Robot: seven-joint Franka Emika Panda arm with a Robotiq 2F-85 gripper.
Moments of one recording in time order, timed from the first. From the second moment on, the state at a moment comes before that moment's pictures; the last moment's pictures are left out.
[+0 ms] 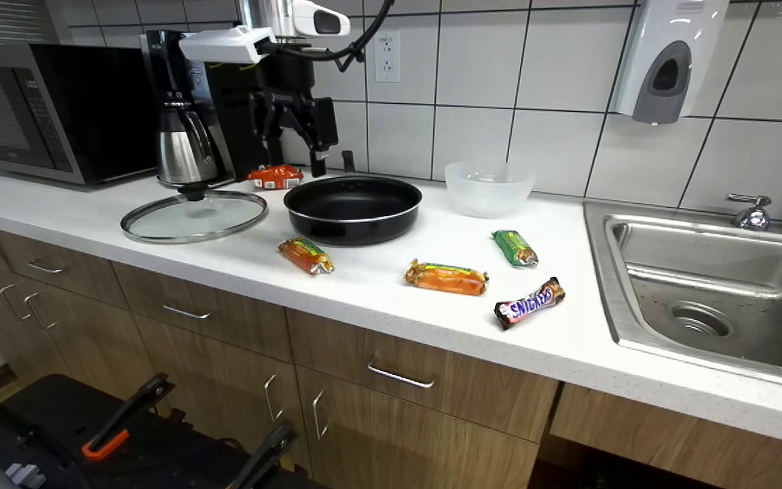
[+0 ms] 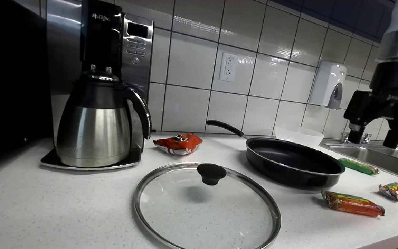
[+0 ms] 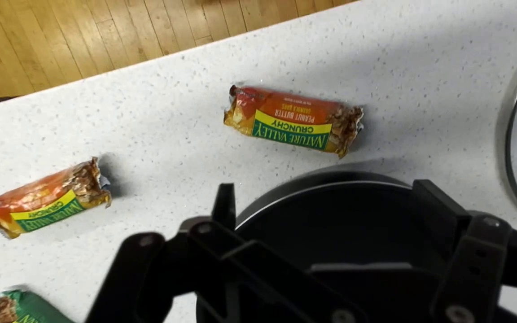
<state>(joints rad) 0.00 -0.25 -0.01 -2.47 0.00 2.26 0.17</state>
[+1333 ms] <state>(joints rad) 0.00 -0.21 -0.05 -2.59 0.04 2.24 -0.16</state>
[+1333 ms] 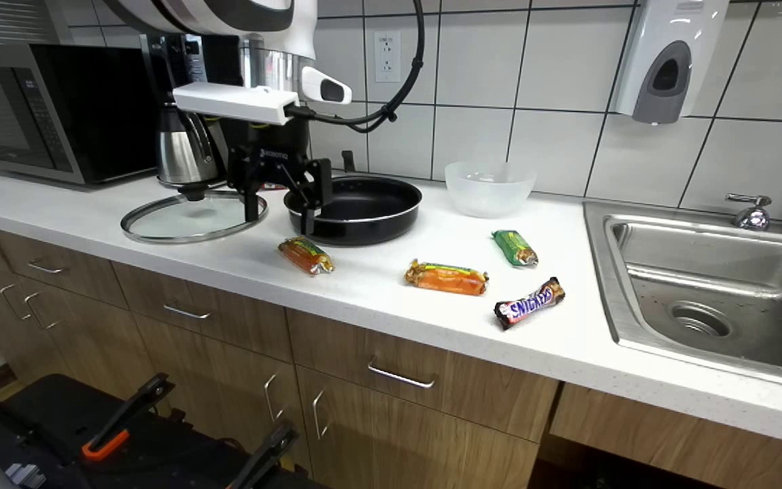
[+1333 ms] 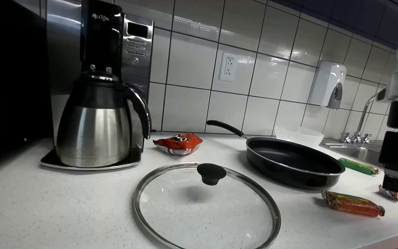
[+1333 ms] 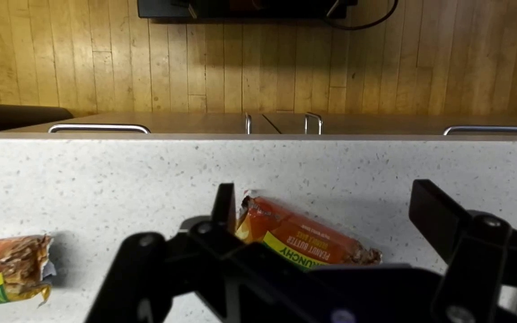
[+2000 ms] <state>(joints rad) 0.00 -0.08 -0.05 -2.51 0.04 2.24 -0.23</state>
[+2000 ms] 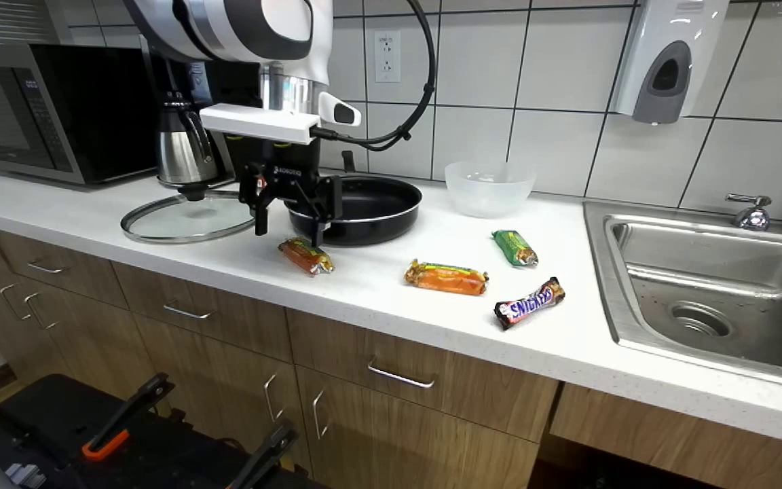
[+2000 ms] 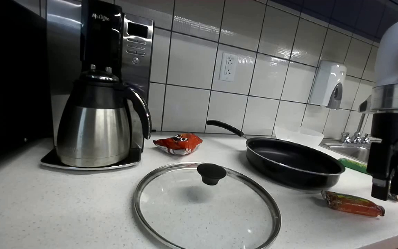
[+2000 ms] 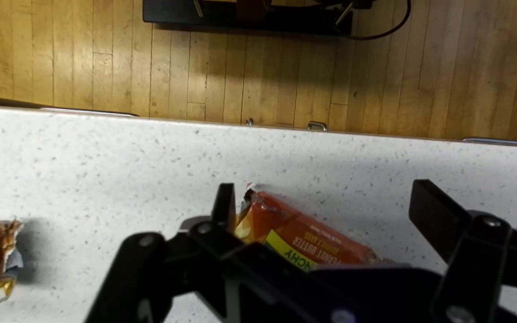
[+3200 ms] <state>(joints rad) 0.00 0.06 -0.03 -2.42 0.02 2.24 -0.41</state>
